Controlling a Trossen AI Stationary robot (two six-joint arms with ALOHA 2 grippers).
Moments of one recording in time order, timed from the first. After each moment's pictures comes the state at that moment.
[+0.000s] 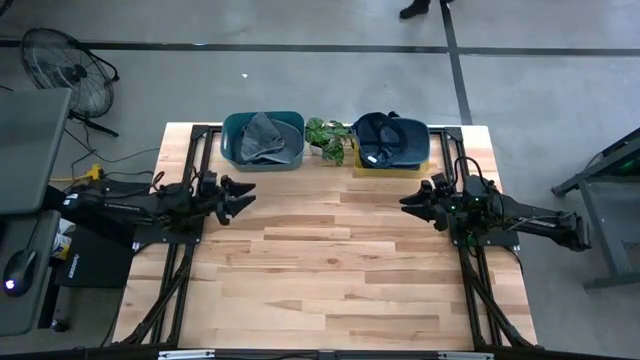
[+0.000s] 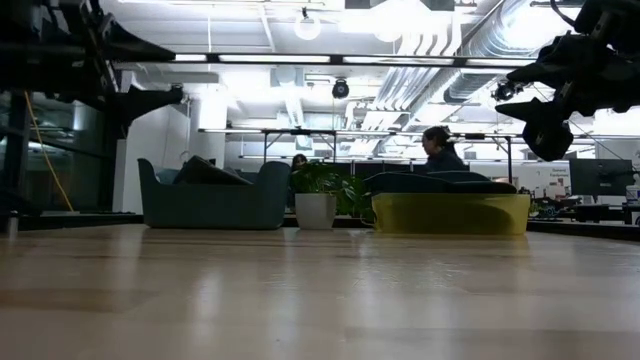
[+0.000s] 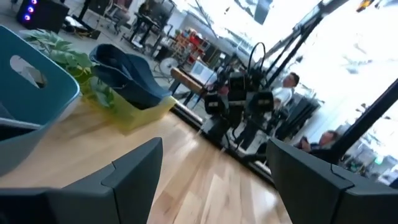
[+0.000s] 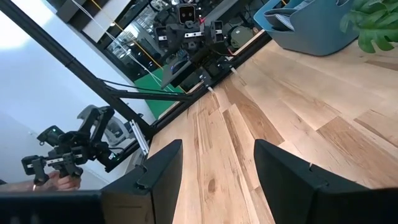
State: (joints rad) left arm -0.07 0.20 0.02 0.30 -0.33 -0.59; right arm -0.27 0.12 0.07 -0.02 -0.29 0.70
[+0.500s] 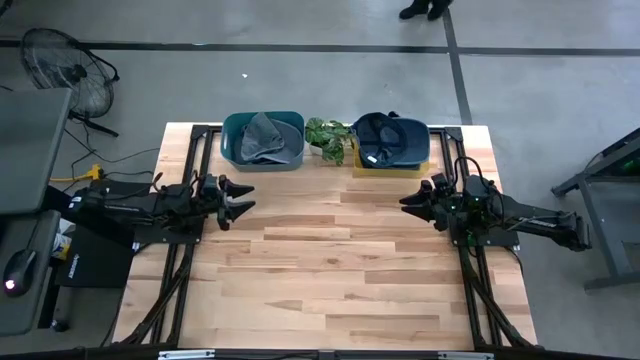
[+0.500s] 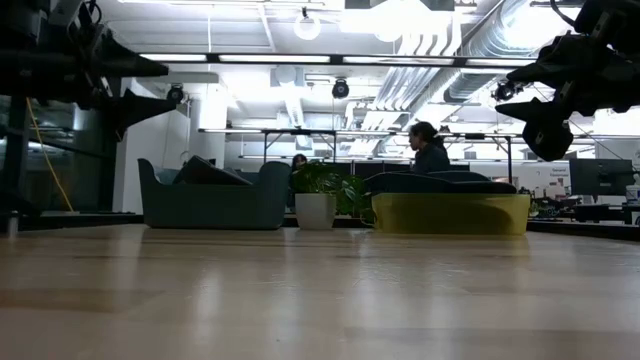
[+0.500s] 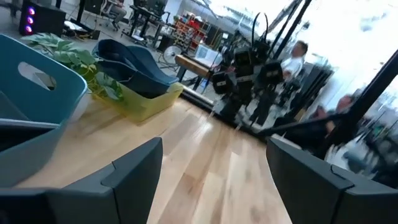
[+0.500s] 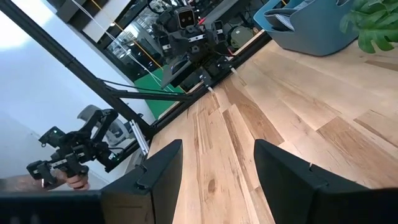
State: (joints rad) left arm -0.07 0.09 0.02 0.12 -0.30 -0.46; right arm -0.27 0.12 0.07 -0.02 -0.29 0.69
